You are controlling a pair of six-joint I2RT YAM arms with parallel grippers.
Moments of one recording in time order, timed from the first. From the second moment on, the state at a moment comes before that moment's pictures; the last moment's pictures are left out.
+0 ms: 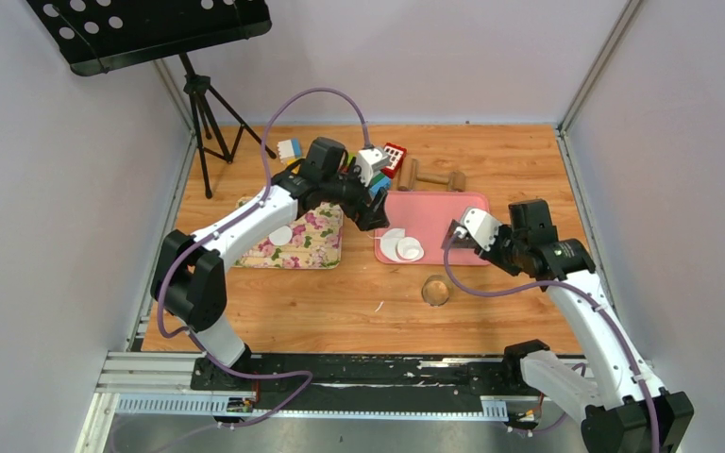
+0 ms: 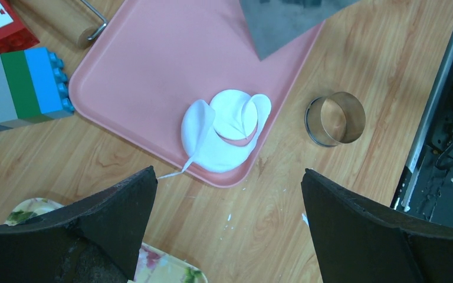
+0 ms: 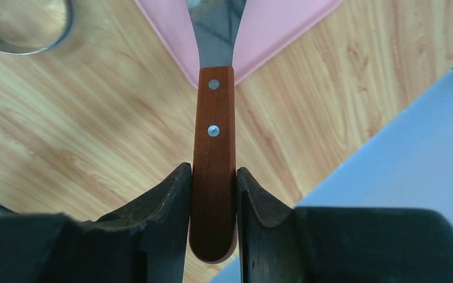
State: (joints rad) left arm -0.58 1.66 1.34 -0.37 0.57 0.13; right arm 0.24 0.93 0.90 -0.90 0.00 -0.88
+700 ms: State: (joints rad) left arm -0.59 1.70 1.32 -0.34 0.49 0.12; right arm 0.24 0.93 0.88 -0.95 -0.26 -0.78
